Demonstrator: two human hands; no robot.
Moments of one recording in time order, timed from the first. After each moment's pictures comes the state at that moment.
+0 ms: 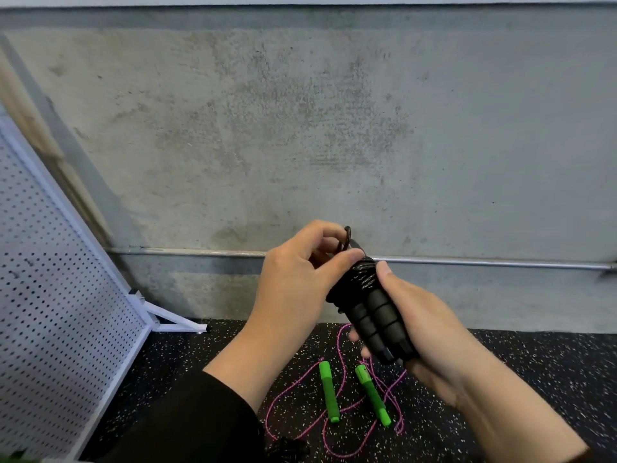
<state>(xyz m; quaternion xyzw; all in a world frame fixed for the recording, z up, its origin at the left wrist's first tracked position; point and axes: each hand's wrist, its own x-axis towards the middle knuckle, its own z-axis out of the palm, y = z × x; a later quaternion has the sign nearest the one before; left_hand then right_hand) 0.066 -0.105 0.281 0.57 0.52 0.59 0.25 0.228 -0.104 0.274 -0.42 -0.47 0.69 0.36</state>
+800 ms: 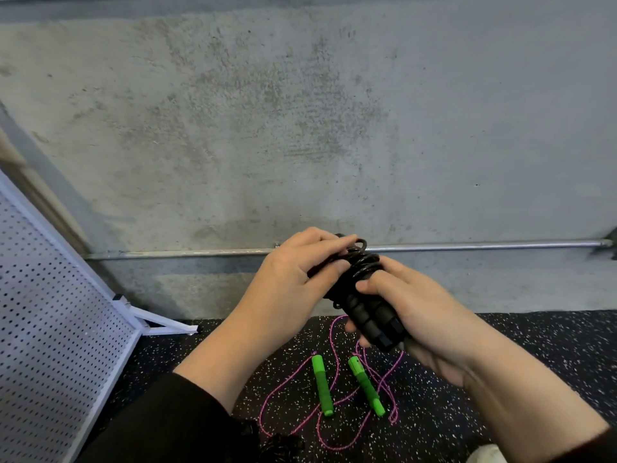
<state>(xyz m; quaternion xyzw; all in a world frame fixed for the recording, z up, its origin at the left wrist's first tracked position) 0.079 -0.088 0.269 0.74 0.48 0.43 0.18 0.263 -0.082 0.272 -0.42 -0.49 0.69 0.32</state>
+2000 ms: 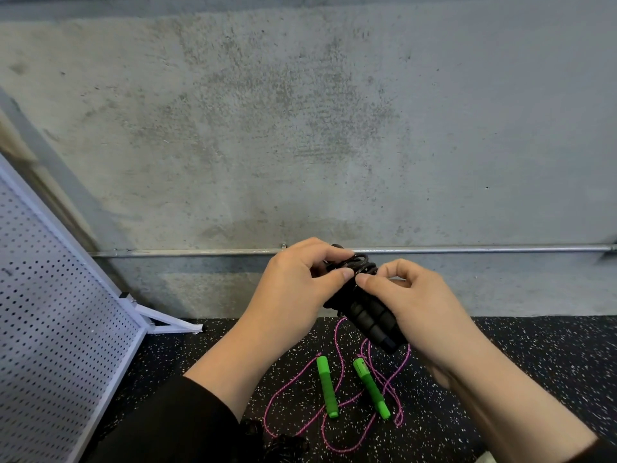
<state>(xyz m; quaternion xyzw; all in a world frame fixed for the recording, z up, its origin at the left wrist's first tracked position) 0.073 -0.087 0.264 0.64 0.55 0.46 0.26 0.243 -0.082 0.263 -0.51 -0.51 0.55 0.42</state>
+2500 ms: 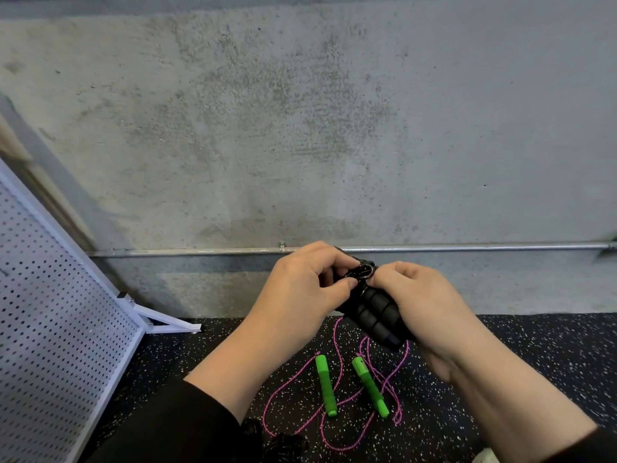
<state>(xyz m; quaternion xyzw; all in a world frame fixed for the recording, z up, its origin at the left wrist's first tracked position) 0.081 -0.093 0.267 0.70 0.55 0.41 0.20 0.247 -0.075 0.261 -0.51 -0.48 0.59 0.40</state>
